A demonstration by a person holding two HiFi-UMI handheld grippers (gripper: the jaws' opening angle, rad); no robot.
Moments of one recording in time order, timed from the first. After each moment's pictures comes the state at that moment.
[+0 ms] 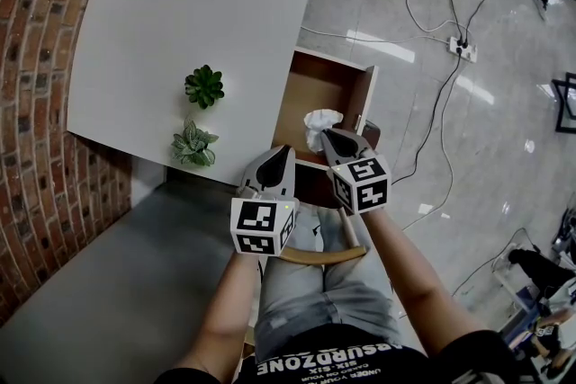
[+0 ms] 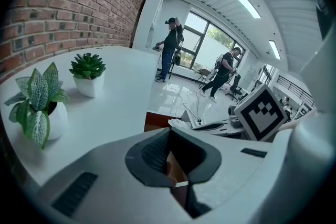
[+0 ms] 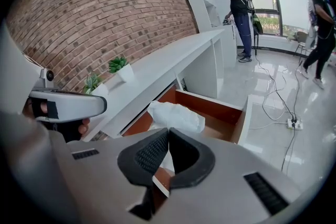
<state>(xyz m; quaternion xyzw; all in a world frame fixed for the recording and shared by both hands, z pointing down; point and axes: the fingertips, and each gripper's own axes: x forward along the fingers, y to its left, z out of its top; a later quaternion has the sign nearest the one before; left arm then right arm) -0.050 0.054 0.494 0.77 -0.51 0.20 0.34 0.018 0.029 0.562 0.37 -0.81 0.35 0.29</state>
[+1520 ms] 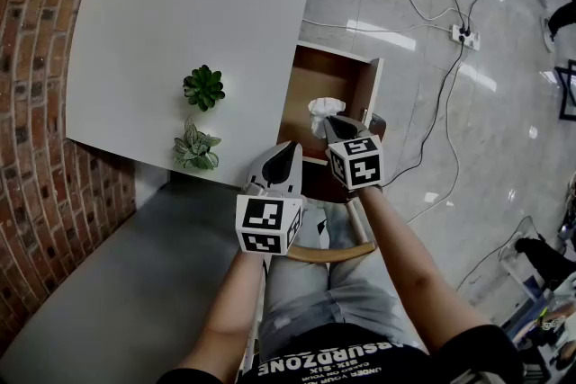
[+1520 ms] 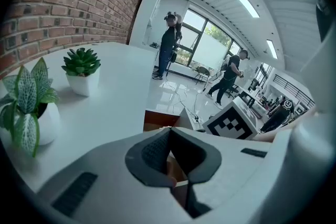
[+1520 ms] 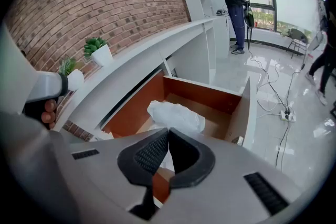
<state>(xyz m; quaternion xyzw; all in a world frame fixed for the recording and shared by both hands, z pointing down) -0.048 0.049 0.502 0.77 -0.48 0.21 0.35 0.020 0.017 0.622 0.39 -0.77 0.37 0.34</state>
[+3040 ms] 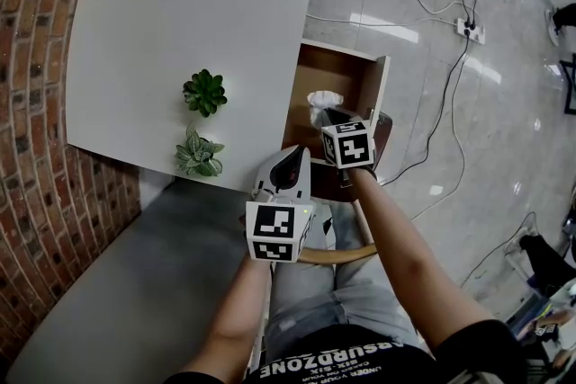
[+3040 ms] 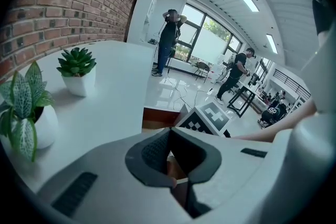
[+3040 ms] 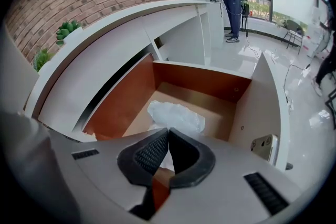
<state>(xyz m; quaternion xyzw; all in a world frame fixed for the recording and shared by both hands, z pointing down) -0.043 0.046 0.504 0.77 -0.48 0.23 0.35 0.010 0.004 0.678 0.40 -0.73 0.41 0.37</state>
